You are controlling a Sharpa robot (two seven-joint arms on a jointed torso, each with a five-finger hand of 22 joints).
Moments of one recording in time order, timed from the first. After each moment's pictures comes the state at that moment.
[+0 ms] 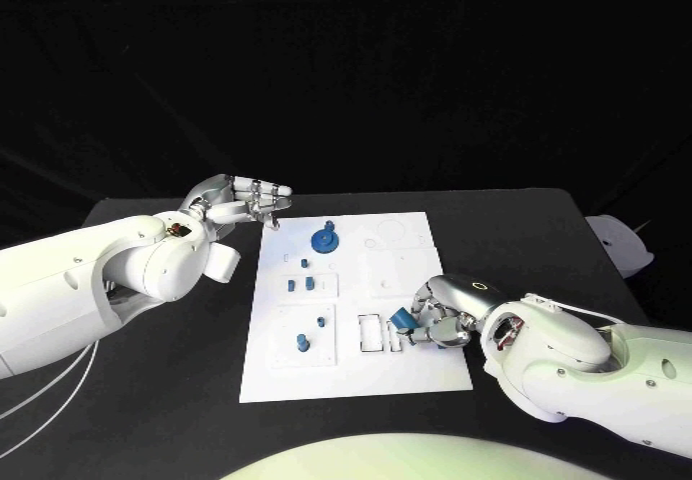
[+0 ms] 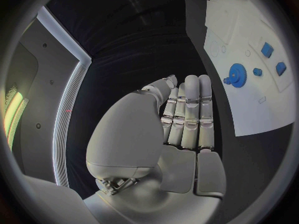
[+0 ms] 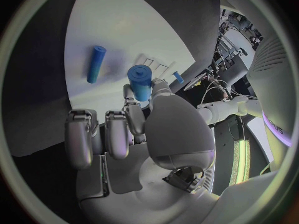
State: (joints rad) left arm 1.18 -0.91 0.00 1.55 -0.20 -0.30 0.16; left_hand 1.46 -0.14 0.42 0.05 0.16 1.02 0.19 0.10 0.07 1.04 0.12 0.28 0.16 1.10 0.04 0.96 0.40 0.17 0.89 0.13 0.95 0.54; right arm 1.02 -1.05 -0.13 1.99 -1.59 -0.39 -0.56; right_hand 1.26 -0.04 -0.09 0.28 0.50 1.04 0.07 0.37 0.27 1.41 -0.01 1.26 1.28 1.46 -0.07 1.48 1.31 0.03 1.46 0.04 1.48 1.31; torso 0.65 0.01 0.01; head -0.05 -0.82
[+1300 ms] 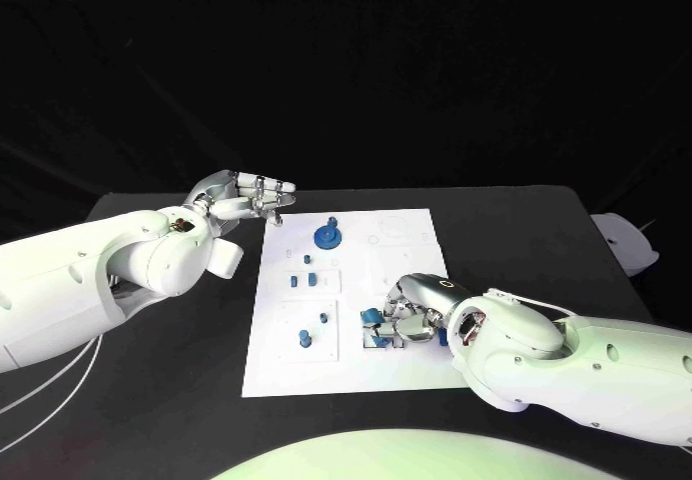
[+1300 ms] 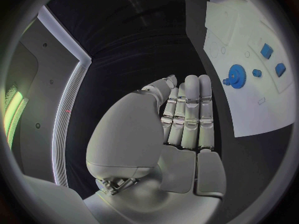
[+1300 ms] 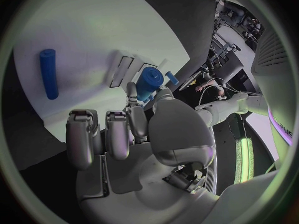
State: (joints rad) left arm 1.18 -0.91 0.00 1.55 -0.20 -0.29 0.16; left_hand 1.46 -0.14 0.42 0.05 0.16 1.02 0.19 0.10 0.07 1.04 0.12 0.28 0.16 1.10 0.04 0.96 0.40 0.17 0.89 0.13 0.96 0.54; right arm 1.02 -0.90 -0.13 1.91 -1.53 -0.36 -0.57; right_hand 1.13 0.01 -0.17 0.29 0.46 1.09 0.04 0.40 0.32 1.43 -0.03 1.27 1.31 1.47 -0.08 1.49 1.31 0.04 1.47 0.03 1.48 1.31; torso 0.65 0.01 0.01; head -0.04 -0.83
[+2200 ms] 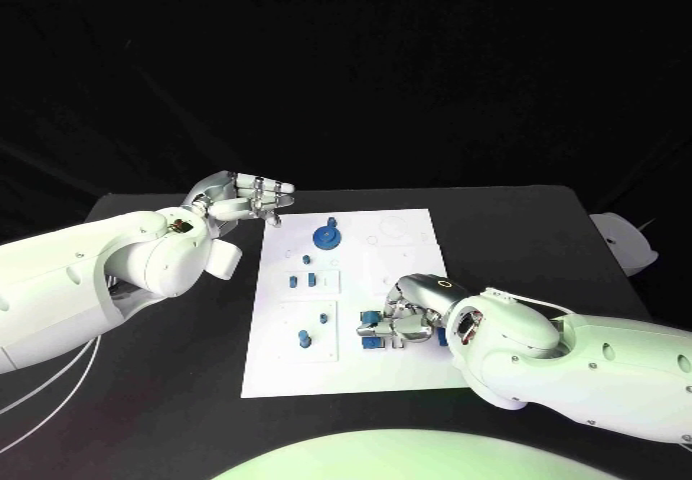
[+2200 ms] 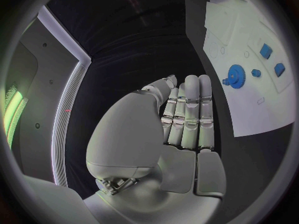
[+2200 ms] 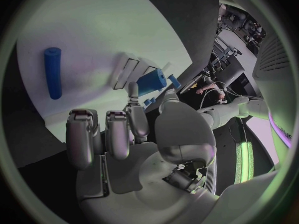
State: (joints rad) left arm 1.18 -0.91 0.00 1.56 -0.20 -0.29 0.15; left_hand 1.46 -0.14 0.42 0.05 0.16 1.01 0.19 0.10 0.07 1.04 0.12 0.28 0.16 1.10 0.04 0.96 0.40 0.17 0.89 0.13 0.96 0.54; right arm 1.02 -0.90 -0.14 1.90 -1.55 -0.34 -0.58; right_hand 0.95 -0.03 -0.23 0.30 0.12 1.09 0.04 0.42 0.35 1.43 -0.03 1.26 1.31 1.46 -0.08 1.49 1.31 0.04 1.46 0.03 1.48 1.31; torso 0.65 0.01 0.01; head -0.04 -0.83
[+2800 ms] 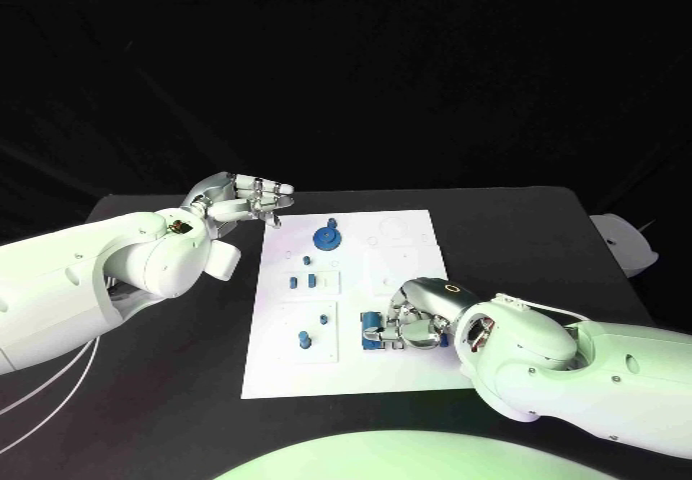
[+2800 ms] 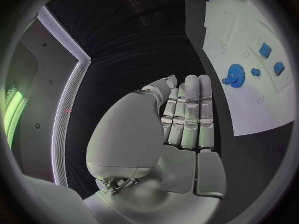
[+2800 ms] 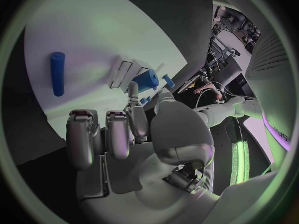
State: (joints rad) left arm 1.18 -0.92 0.00 1.56 -0.20 -0.29 0.15; left_hand 1.46 -0.14 0.42 0.05 0.16 1.01 0.19 0.10 0.07 1.04 0.12 0.28 0.16 1.10 0.04 0.96 0.40 0.17 0.89 0.13 0.95 0.54; right arm 1.01 -0.95 -0.14 1.97 -1.57 -0.34 -0.58; right_hand 1.04 0.00 -0.20 0.29 0.36 1.08 0.04 0.43 0.37 1.44 -0.03 1.26 1.31 1.46 -0.08 1.49 1.31 0.04 1.46 0.03 1.49 1.31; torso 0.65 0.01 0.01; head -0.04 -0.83
